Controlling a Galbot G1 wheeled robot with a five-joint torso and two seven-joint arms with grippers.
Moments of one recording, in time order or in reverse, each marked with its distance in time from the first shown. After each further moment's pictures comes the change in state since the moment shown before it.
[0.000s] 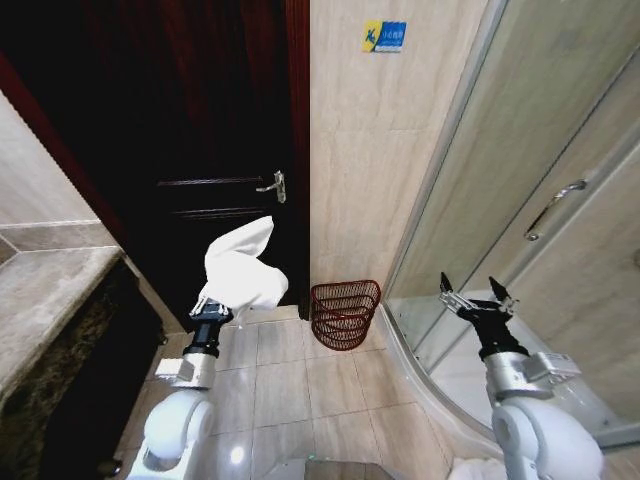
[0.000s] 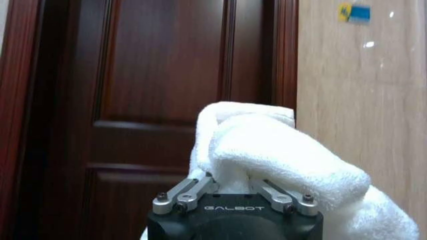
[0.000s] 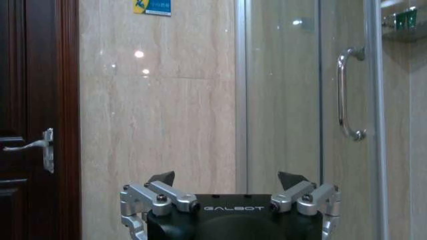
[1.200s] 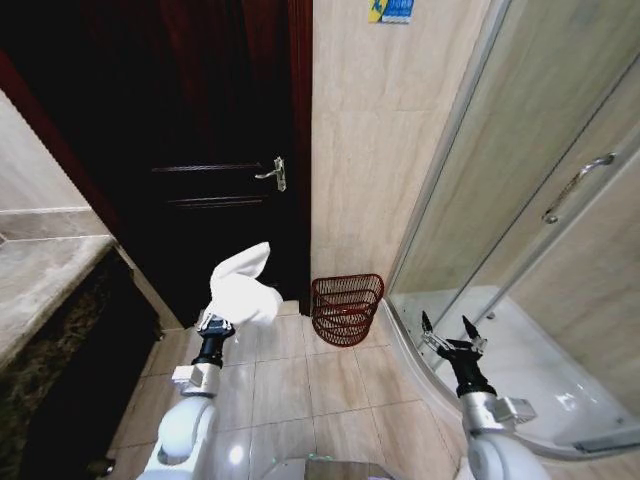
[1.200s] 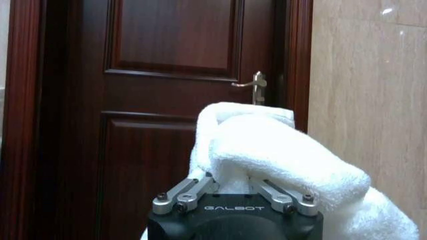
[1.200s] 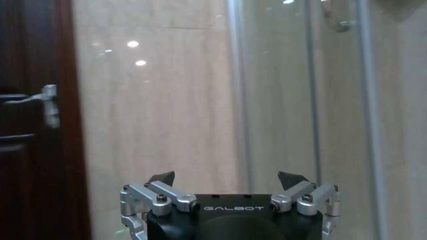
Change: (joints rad) left arm -0.015 -0.002 0.012 0.158 0.013 -0.074 -0.006; right arm -0.143 0.051 -0.091 -0.256 -0.010 0.398 0.004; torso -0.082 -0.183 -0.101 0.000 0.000
